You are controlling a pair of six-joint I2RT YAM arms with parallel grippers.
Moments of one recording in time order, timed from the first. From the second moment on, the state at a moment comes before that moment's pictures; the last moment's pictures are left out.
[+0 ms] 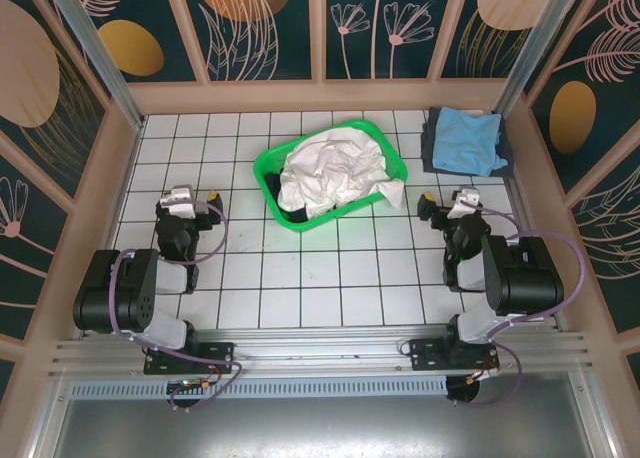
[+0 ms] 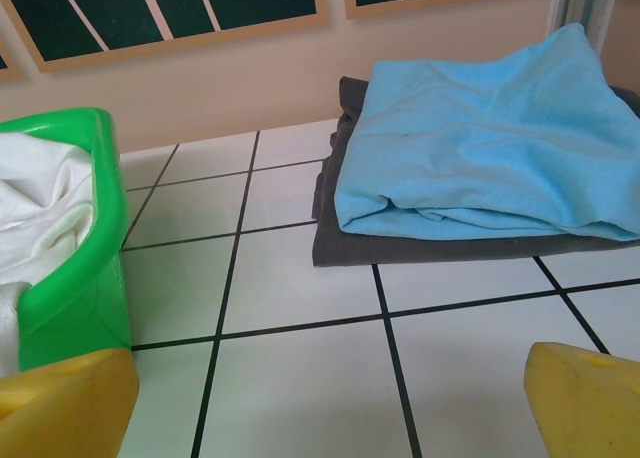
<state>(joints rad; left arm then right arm) 0.01 1.52 0.23 1.16 -0.04 -0.06 -0.03 1.57 0.21 1.22 -0.05 0.12</state>
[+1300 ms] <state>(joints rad) -0.21 1.70 1.26 -0.05 0.23 -0.14 0.03 1.06 0.50 0.14 -0.27 0.52</state>
